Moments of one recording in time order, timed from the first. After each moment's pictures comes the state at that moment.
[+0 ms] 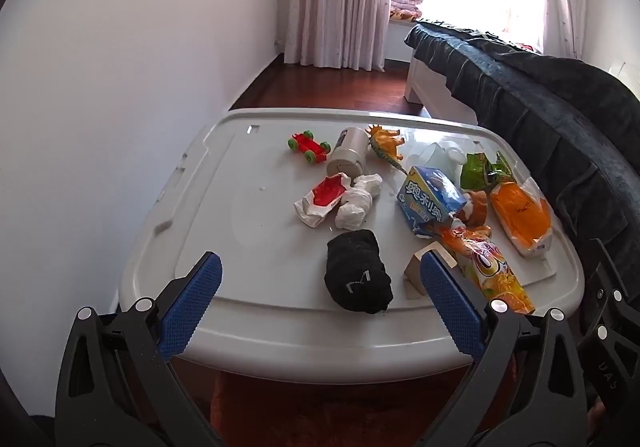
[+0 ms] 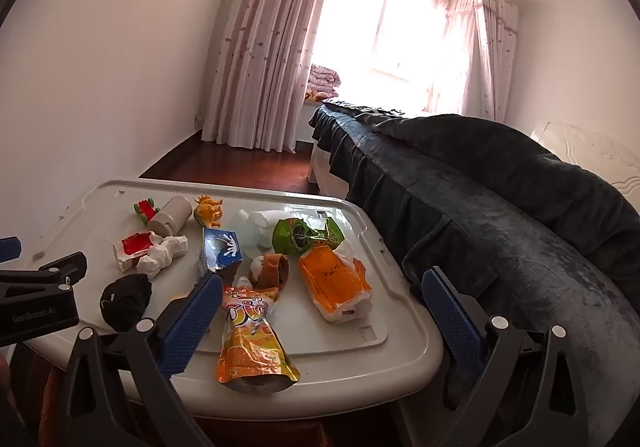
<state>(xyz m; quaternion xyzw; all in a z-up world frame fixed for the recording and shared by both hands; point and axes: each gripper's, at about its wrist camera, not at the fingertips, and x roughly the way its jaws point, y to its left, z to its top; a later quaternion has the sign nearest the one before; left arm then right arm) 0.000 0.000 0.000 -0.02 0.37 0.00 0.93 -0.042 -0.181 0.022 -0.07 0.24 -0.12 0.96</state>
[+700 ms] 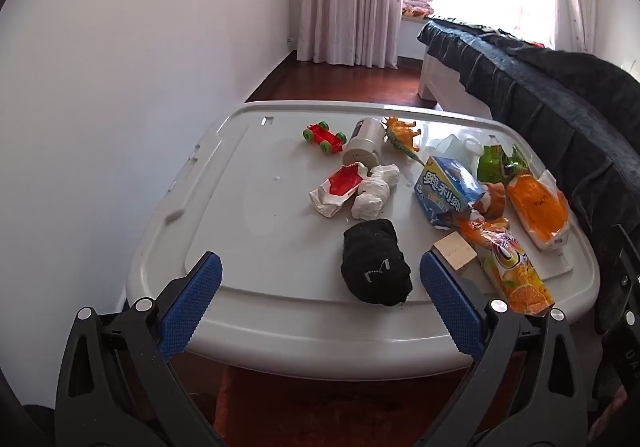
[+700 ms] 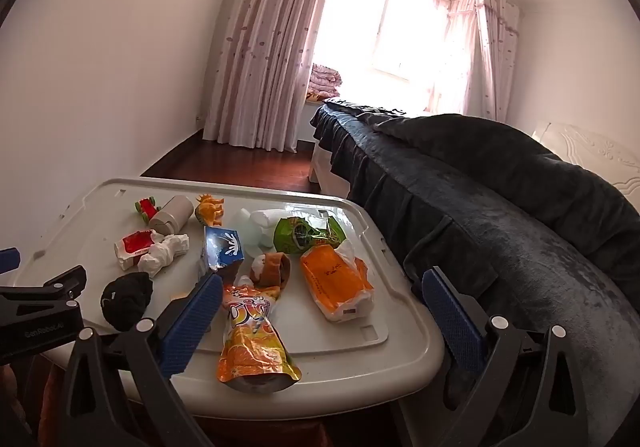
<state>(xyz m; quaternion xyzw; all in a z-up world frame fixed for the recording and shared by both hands) -0.002 0.006 -0.012 -0.02 0.37 0.03 0.93 -0.043 -0.181 0.023 -0.07 0.24 -0.12 0.96</state>
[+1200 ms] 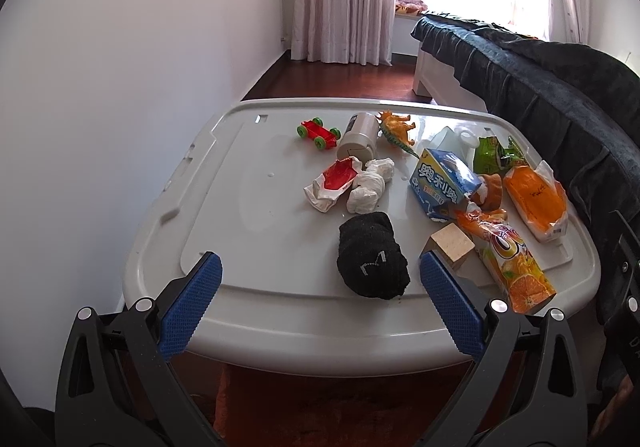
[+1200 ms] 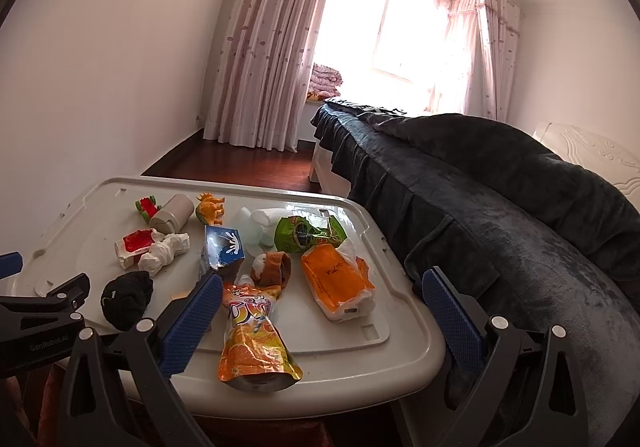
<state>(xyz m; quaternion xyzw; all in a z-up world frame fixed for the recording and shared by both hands) -0.004 0.000 -0.017 0.00 0.38 0.02 0.93 -0.042 -0.180 0.020 -0.07 0.24 -0.12 0.96</state>
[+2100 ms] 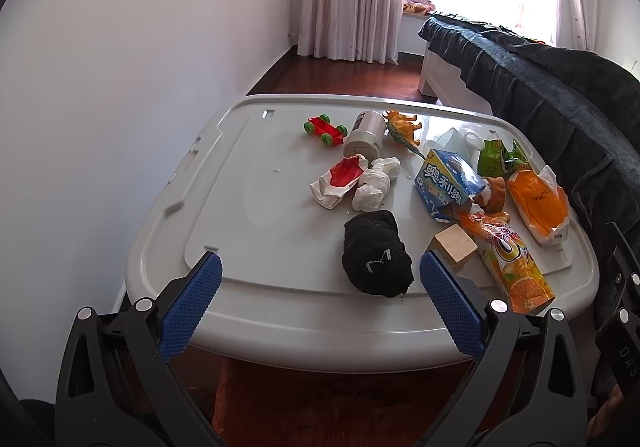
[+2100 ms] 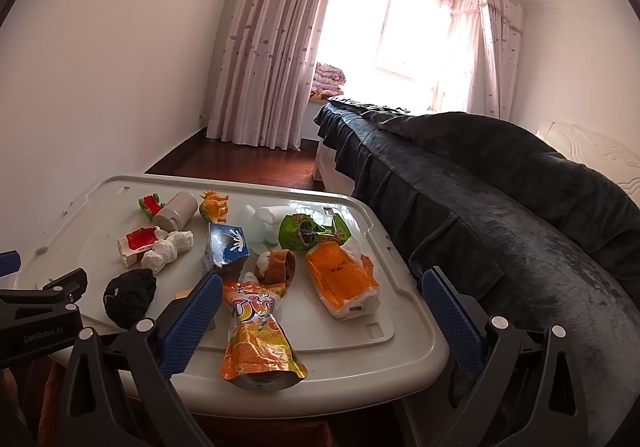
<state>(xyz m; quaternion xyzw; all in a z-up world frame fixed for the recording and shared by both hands) -0.004 0.004 -0.016 -0.01 0.38 0.03 0.92 -0.042 -0.177 0.017 -0.07 0.24 -0.12 0.96</state>
